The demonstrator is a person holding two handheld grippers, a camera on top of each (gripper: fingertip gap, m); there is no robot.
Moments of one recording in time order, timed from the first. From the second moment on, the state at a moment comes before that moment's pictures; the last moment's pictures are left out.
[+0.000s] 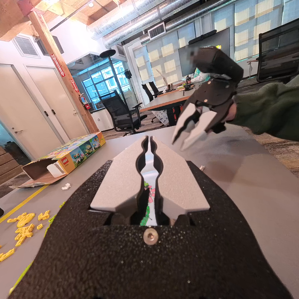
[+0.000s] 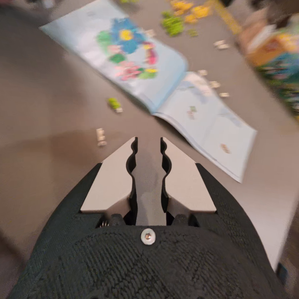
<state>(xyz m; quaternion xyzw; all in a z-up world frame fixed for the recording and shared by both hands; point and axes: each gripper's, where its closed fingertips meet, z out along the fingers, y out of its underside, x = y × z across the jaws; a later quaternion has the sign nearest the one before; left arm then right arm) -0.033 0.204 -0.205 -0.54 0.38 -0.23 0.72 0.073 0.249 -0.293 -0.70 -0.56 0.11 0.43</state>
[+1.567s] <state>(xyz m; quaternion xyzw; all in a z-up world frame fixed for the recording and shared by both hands) -0.057 0.216 -0.188 -0.54 0.32 -0.16 0.76 -0.105 0.320 -0.266 -0.49 -0.76 0.07 0.42</state>
